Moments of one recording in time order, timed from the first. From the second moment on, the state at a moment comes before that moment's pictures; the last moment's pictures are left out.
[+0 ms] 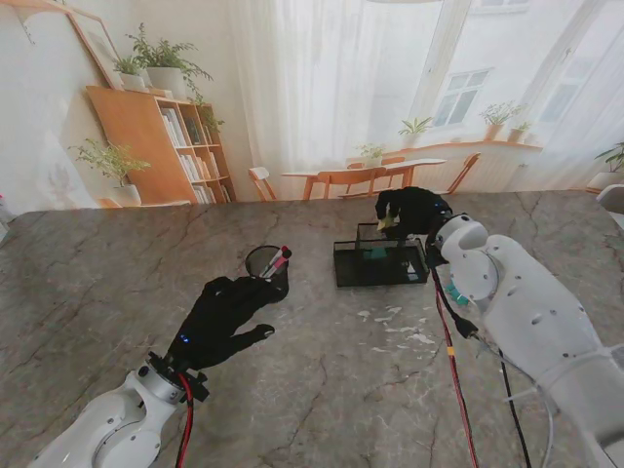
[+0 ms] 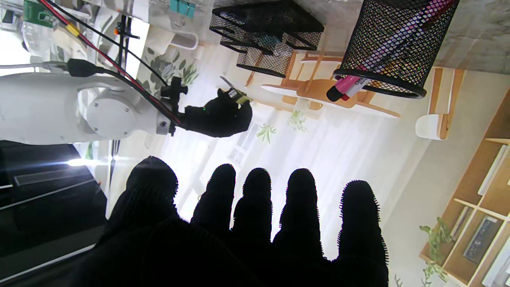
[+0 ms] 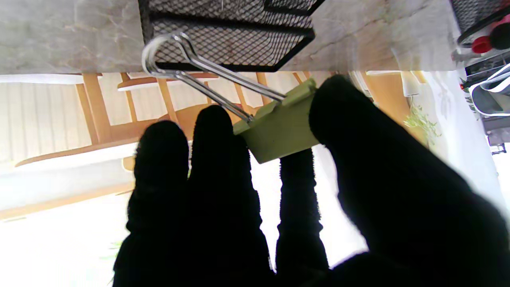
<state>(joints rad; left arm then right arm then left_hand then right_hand) 1.80 -1.09 -1.26 -1.71 1.04 -0.45 0.43 -0.99 -1.08 1.02 -1.08 -0.76 -0.26 -0.09 0.85 0.09 -0.04 0.01 0.42 0.16 0.14 0.57 0.45 0.13 0.10 0.38 0.37 0.17 0.17 0.44 0.00 0.31 0.61 0.66 0.71 -0.81 0.84 -0.21 0.60 -0.06 1.00 0.56 0.87 0.18 0.66 0.61 0.97 0.03 0.89 0.42 0.79 0.09 1.37 0.38</state>
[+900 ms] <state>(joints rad) 1.79 -1.09 -1.26 -1.70 1.03 -0.44 0.39 -0.77 -1.16 0.74 -0.77 -0.61 -0.27 -0.11 0.85 0.09 -0.04 0.01 0.43 0.16 0.15 0.57 0.45 0.13 0.10 0.38 0.37 0.17 0.17 0.44 0.00 0.31 0.61 0.66 0.75 -0.80 0.80 -0.21 0.63 -0.08 0.95 0.52 0.88 0.18 0.56 0.60 0.98 0.02 0.88 0.44 0.79 0.09 1.36 0.38</state>
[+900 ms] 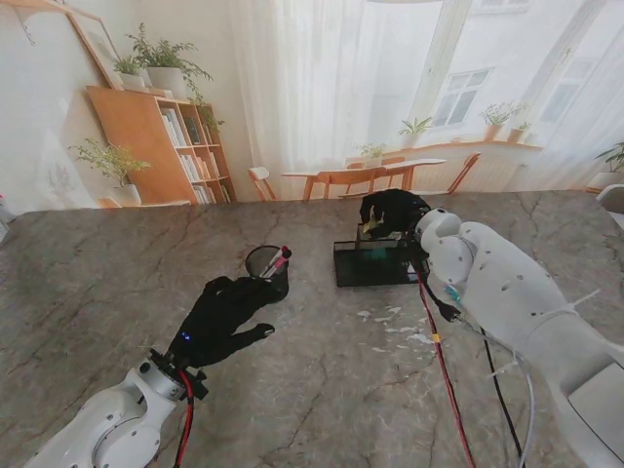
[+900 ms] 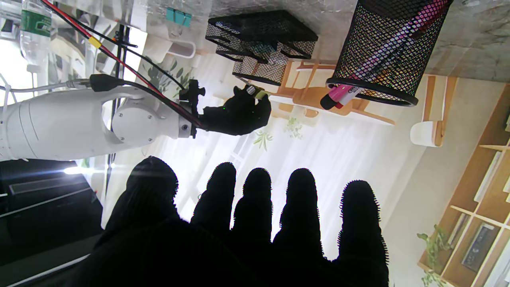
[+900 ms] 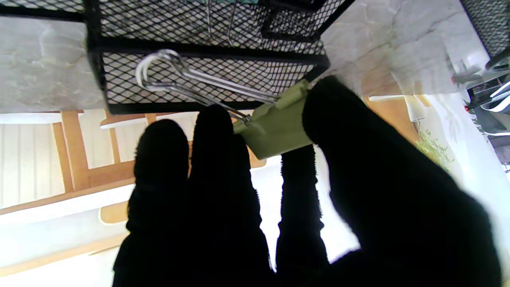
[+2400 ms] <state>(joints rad) 1.78 -1.09 -1.26 -1.69 1.02 -0.44 0.38 -0.83 -1.11 0.86 -0.89 -0.71 -0.30 0.00 0.85 0.09 -0.04 0.01 0.43 0.16 0.15 0.57 0.46 0.13 0.10 0.38 0.38 0.17 0.17 0.44 0.00 0.31 0.61 0.66 0.62 -0.49 0.72 -0.08 0.51 -0.10 0.43 0.68 0.59 0.10 0.57 0.54 0.60 0.04 0.89 0.53 0.29 0.18 1.37 0.48</state>
